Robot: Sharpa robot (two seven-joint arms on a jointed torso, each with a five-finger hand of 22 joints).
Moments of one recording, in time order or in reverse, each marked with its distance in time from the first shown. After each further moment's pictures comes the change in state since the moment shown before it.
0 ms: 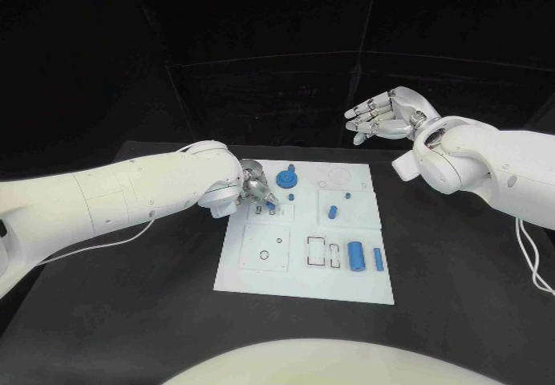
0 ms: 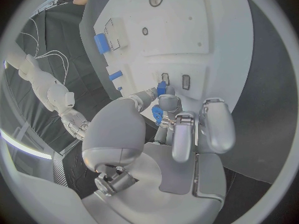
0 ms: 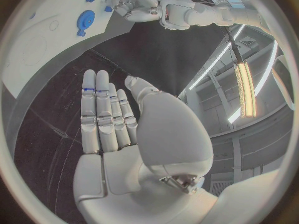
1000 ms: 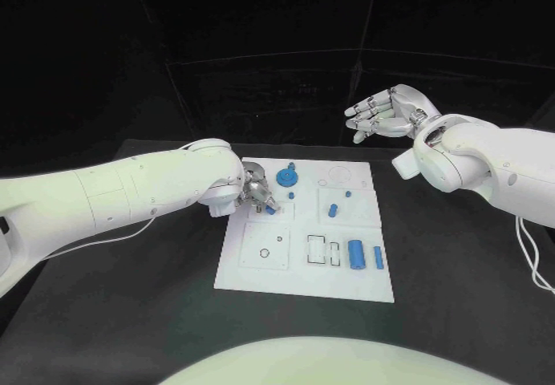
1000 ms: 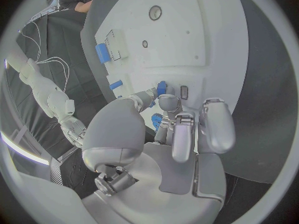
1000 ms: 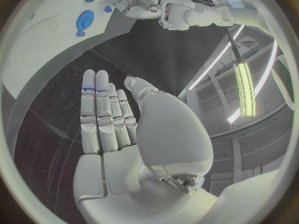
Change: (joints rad) left arm 0.002 0.006 -0.001 -0.005 -0.005 0.085 -0.014; left_hand -0.004 0.004 0.001 -0.001 0.000 -0.002 0.002 0.007 0.001 0.000 0.000 -0.004 -0.001 0.003 -0.003 0.000 0.000 0.000 0.000 0.000 0.000 0.003; right arm 0.000 0.001 0.000 0.000 -0.001 0.001 0.000; right_hand 0.000 0.000 0.003 -0.003 0.032 -0.004 0.004 0.000 0.000 0.000 0.000 0.000 0.000 0.004 0.004 -0.006 -0.005 0.000 0.004 0.004 -0.007 -0.004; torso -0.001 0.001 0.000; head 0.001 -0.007
